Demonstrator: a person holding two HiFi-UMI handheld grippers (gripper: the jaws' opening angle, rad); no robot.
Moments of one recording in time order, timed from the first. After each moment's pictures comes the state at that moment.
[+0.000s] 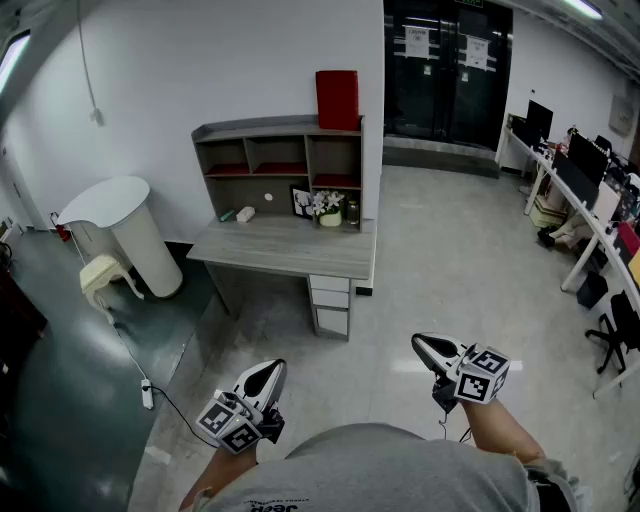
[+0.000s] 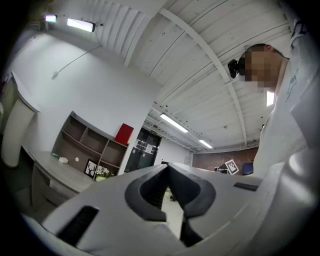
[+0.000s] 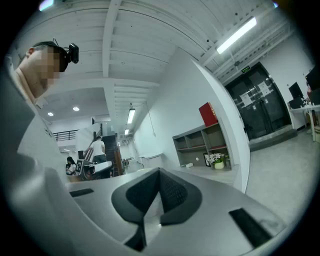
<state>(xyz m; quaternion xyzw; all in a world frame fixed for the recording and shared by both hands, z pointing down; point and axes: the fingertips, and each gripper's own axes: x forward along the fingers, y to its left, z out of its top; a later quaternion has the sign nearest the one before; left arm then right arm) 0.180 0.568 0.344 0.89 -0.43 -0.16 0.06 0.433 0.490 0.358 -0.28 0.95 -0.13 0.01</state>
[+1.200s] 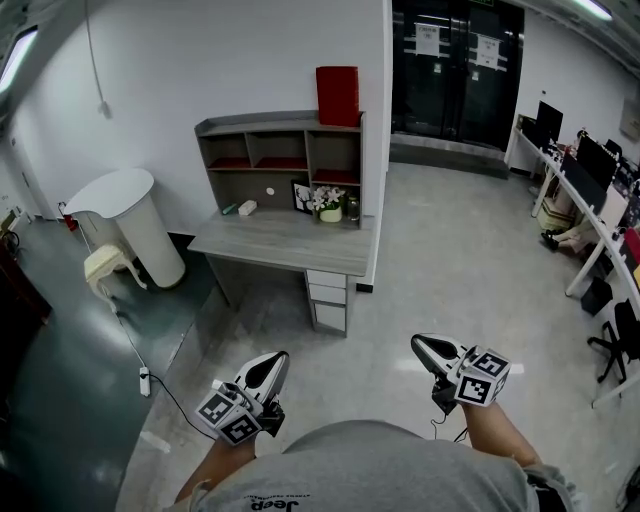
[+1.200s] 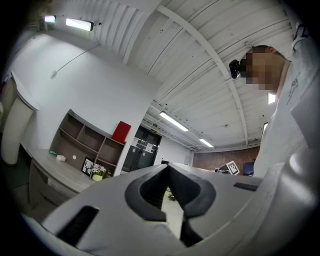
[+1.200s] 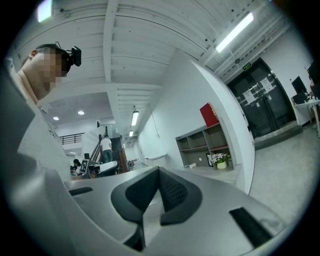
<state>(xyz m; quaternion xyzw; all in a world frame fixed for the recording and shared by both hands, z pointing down) 0.229 0.560 0.336 0.89 -0.43 -0.16 0.07 0.473 0.490 0.353 -0.25 0.96 -0.14 0.02</state>
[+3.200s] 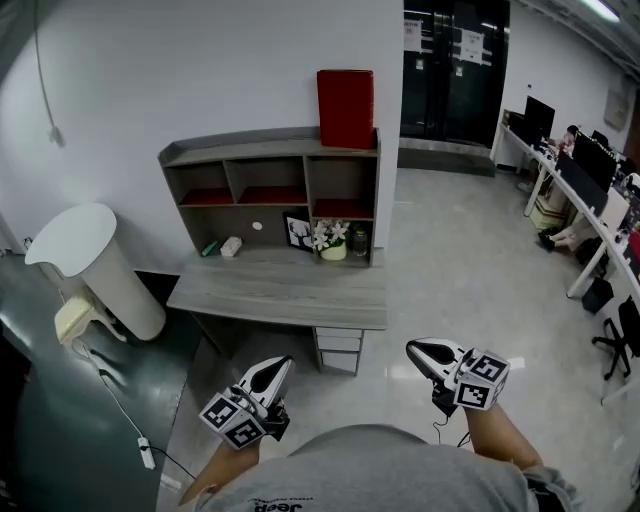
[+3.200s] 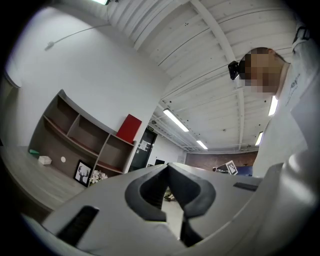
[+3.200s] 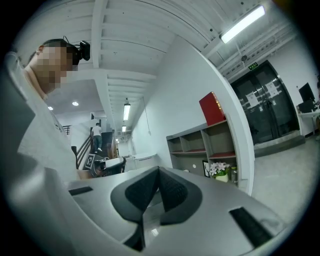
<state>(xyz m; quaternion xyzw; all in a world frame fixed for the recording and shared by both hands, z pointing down) 0.097 0.269 0.351 0.91 -0.36 -0.16 0.09 0.322 0.237 0.360 -0.28 0.95 -0.11 -0.01</state>
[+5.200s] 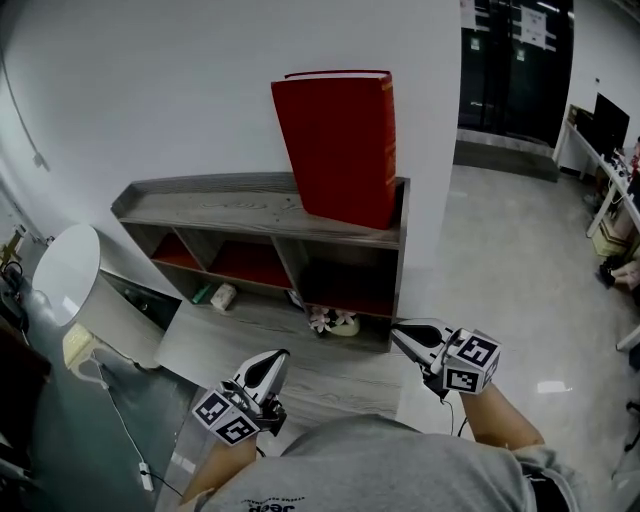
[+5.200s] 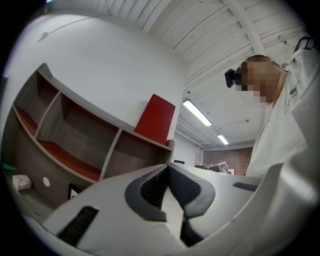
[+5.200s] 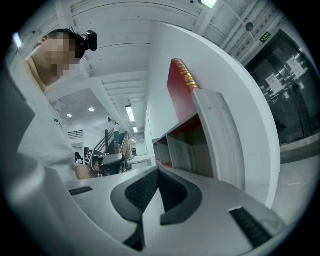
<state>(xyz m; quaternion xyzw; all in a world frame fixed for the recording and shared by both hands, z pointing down) 0.140 -0.168 0.343 0.89 -0.44 -0.14 0.08 0.319 -0.251 0.368 -0.15 0.98 -0.10 0.00</state>
